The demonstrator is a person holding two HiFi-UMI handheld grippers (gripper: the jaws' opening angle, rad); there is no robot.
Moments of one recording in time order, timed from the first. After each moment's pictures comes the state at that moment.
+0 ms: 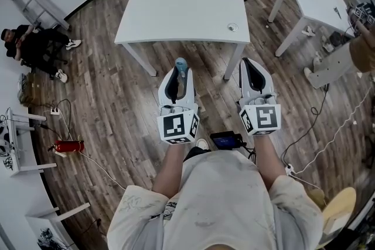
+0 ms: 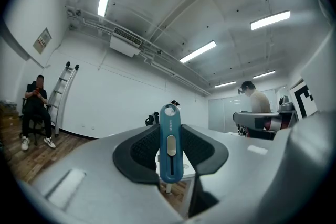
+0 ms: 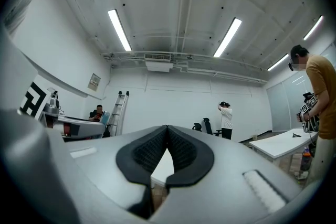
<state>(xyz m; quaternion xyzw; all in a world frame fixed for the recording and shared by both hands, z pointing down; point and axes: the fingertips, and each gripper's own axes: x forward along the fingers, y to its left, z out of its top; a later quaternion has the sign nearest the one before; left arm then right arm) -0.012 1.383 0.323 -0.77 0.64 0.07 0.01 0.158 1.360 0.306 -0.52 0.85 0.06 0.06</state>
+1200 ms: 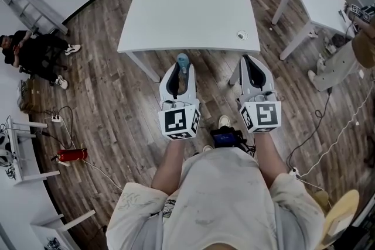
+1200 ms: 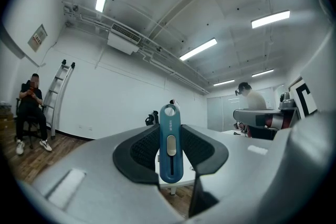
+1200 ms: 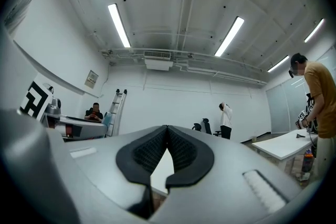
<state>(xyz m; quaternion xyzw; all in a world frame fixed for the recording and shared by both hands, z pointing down) -0.164 1.123 0.363 -0.78 0.63 0.05 0.01 0.002 1.108 0.344 -0.53 0.85 0.06 0.05</state>
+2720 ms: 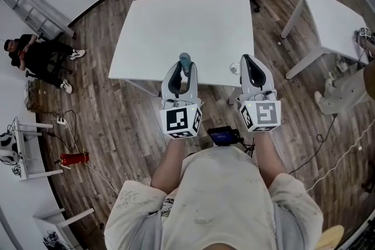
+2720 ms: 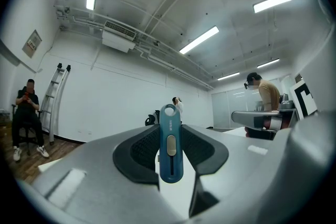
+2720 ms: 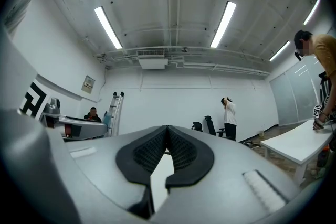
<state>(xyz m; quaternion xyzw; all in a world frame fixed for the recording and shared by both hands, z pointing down) 0.281 0.241 0.370 -0.76 0.65 0.03 0.02 0.442 0.213 0.363 -0.50 0.86 0.03 0.07</state>
